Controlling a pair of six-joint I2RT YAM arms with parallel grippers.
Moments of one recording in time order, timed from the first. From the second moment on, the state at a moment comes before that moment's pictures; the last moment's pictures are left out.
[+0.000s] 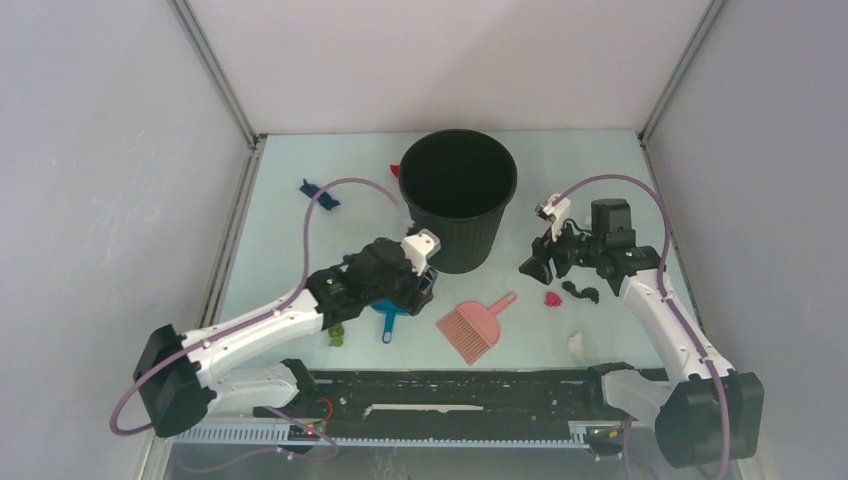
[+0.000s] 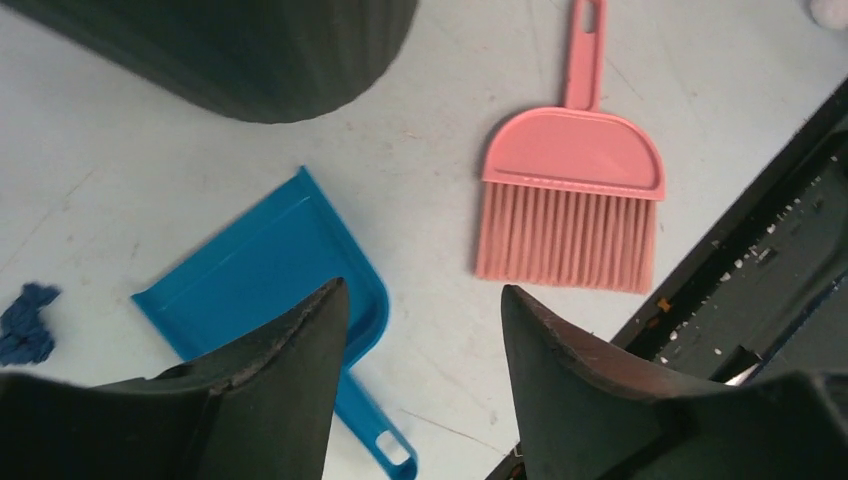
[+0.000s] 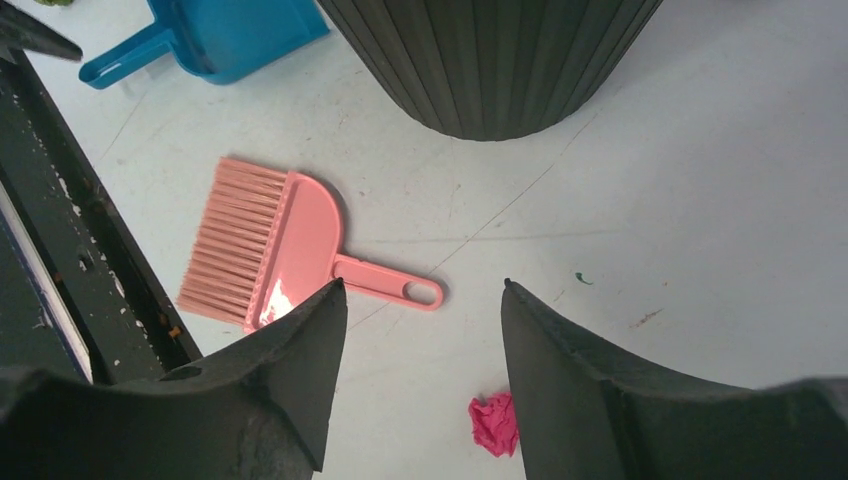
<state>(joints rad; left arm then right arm) -0.88 1.08 0.76 -0.34 -0.02 -0.13 0.12 1.08 0.80 -0.50 -0.73 -0.41</state>
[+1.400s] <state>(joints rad) -1.10 1.70 0.94 -0.24 -0.15 -0.21 0.13 1.07 0.80 -0.53 -0.70 -0.48</state>
